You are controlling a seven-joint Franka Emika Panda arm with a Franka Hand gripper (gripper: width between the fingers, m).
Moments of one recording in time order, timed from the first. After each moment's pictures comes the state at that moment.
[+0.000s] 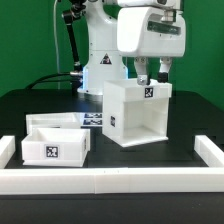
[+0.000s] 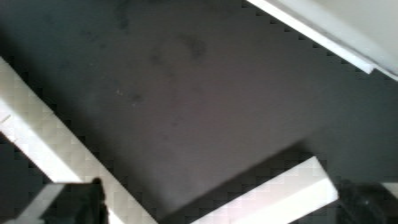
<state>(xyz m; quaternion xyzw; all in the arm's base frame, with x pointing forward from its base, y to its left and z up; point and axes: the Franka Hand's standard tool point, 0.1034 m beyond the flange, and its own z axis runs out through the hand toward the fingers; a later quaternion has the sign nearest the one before) 0.524 0.055 0.134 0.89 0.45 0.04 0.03</state>
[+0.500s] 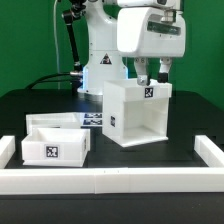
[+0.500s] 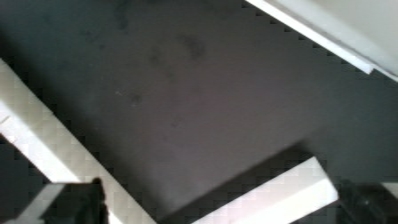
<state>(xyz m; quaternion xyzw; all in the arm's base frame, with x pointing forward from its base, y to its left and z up) 0.524 0.055 0.133 0.89 0.45 0.04 0.03</state>
